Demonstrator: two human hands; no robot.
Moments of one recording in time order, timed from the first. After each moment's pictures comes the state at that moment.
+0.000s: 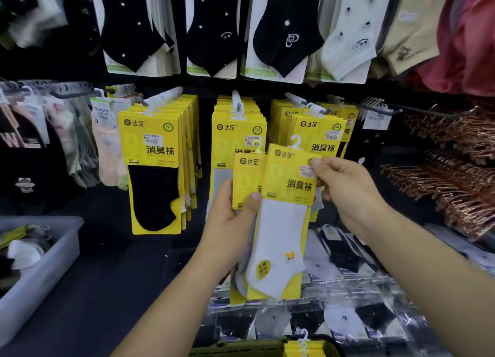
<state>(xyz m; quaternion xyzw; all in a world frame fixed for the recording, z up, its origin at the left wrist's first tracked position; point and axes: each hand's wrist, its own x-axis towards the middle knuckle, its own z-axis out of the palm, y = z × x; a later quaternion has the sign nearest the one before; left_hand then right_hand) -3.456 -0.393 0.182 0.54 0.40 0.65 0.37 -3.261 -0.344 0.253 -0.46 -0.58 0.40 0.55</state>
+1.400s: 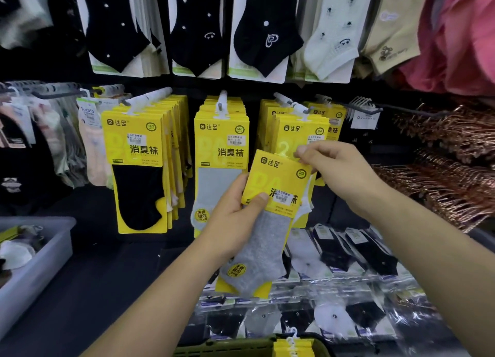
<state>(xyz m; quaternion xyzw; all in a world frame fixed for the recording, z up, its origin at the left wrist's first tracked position) -3.431 -0.388 0.200 0.61 0.40 0.56 0.39 -3.230 -0.331 0.277 -0.45 -0.70 0.29 0.47</state>
